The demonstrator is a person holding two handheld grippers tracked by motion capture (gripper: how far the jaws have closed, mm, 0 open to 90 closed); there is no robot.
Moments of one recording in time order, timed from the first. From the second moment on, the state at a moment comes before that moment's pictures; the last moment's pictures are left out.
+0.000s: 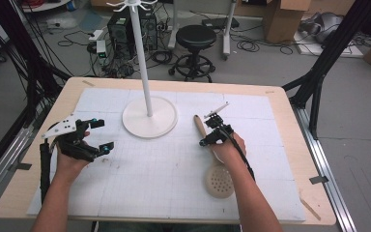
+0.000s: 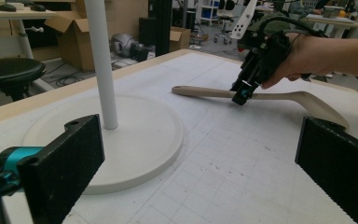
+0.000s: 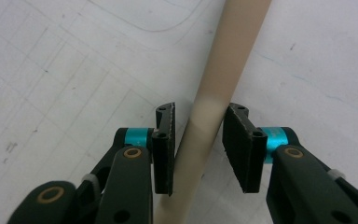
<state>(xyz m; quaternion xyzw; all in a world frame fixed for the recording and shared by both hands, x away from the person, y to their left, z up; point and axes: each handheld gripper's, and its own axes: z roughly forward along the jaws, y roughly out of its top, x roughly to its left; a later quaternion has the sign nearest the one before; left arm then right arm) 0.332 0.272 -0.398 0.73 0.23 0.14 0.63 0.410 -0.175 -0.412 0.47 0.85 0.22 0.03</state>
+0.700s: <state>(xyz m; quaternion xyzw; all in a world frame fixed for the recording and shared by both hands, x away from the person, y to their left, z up) 0.331 0.273 -0.396 0.72 0.23 0.14 0.63 0.397 -0.175 -0.372 0.43 0.86 0.28 0.05</state>
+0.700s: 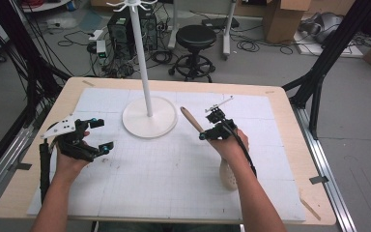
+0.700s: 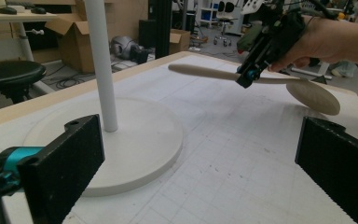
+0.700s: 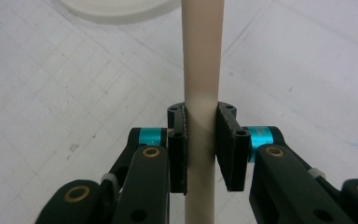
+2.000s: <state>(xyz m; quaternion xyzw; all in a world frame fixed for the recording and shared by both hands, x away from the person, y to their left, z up) 0.326 0.273 -0.384 0.71 0.21 0.15 0.65 0.359 -0.213 -0.267 0.34 0.82 0.44 0.14</state>
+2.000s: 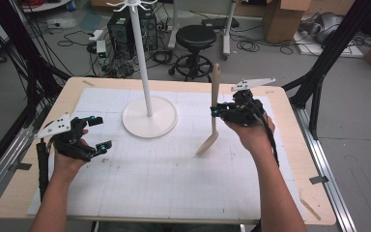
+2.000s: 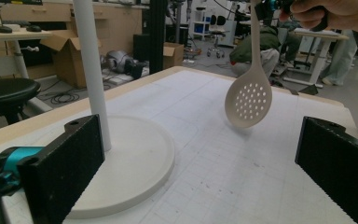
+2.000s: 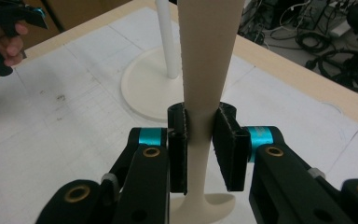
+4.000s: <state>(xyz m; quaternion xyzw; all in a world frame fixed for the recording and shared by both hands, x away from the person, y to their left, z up) 0.330 0.233 -0.313 0.73 0.14 0.10 0.66 0.336 -0.191 -0.256 0.11 0.84 0.53 0.08</state>
